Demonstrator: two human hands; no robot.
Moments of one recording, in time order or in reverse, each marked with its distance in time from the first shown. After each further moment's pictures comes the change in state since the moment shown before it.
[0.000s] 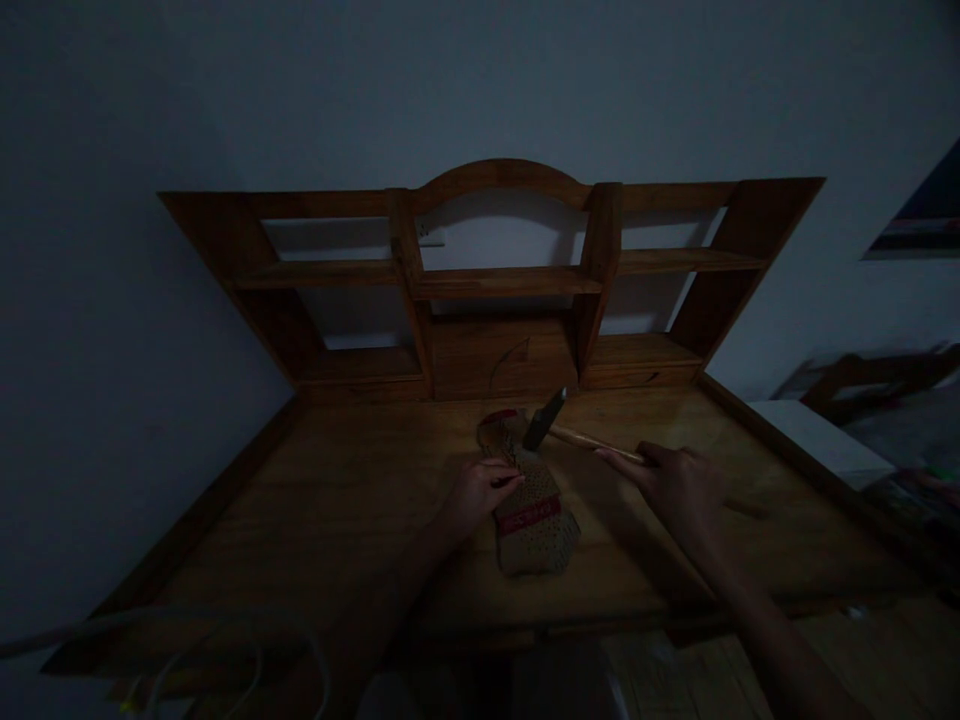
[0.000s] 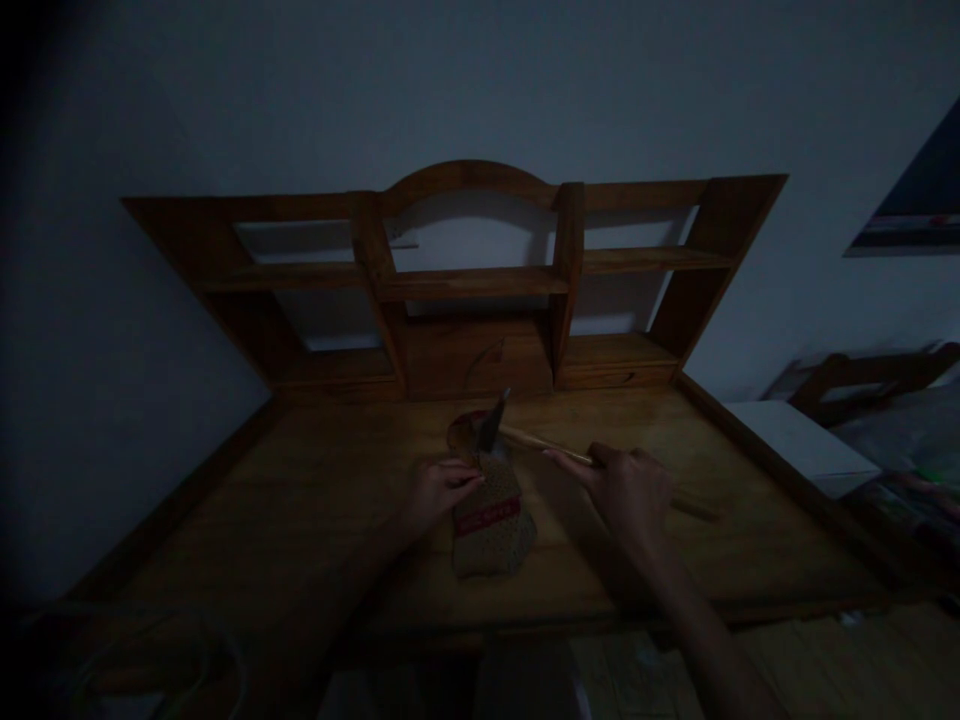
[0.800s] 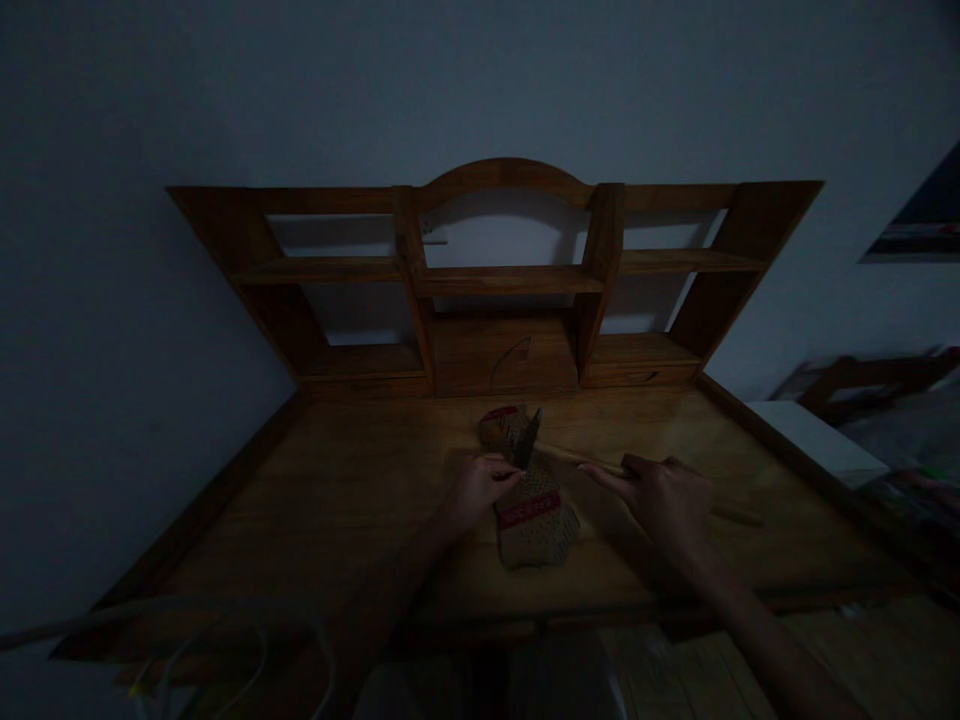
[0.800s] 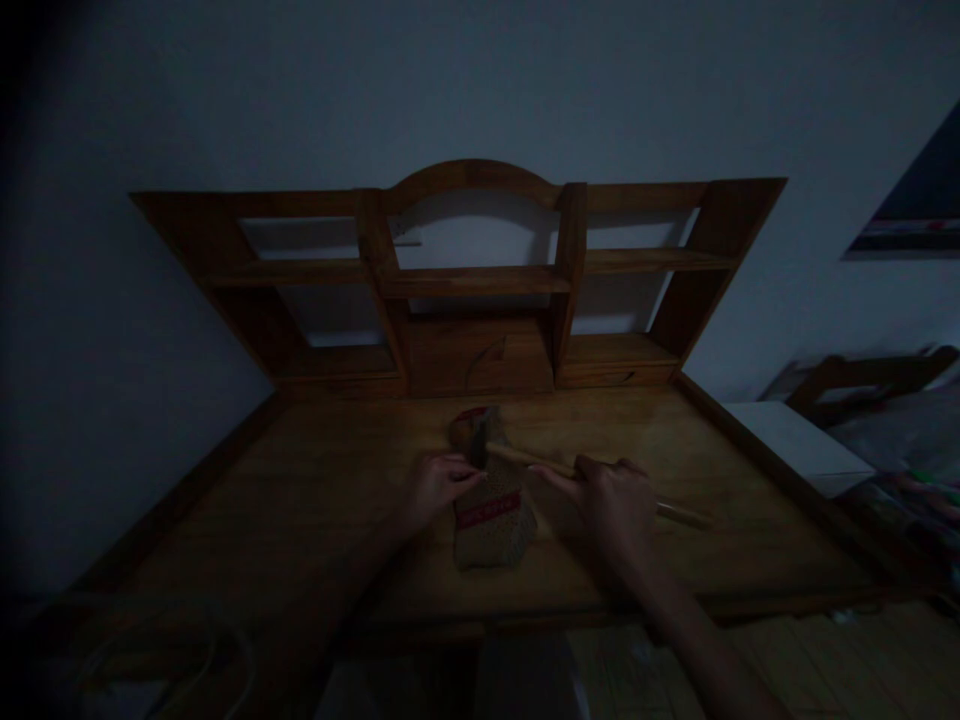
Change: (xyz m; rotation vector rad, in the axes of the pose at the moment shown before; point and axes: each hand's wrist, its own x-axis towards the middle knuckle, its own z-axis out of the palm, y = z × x) left_hand 0.002 0.004 -0.003 0.048 -0.016 -0.035; right_hand -0.017 -0.017 -0.009 -0.035 -0.013 -0.136
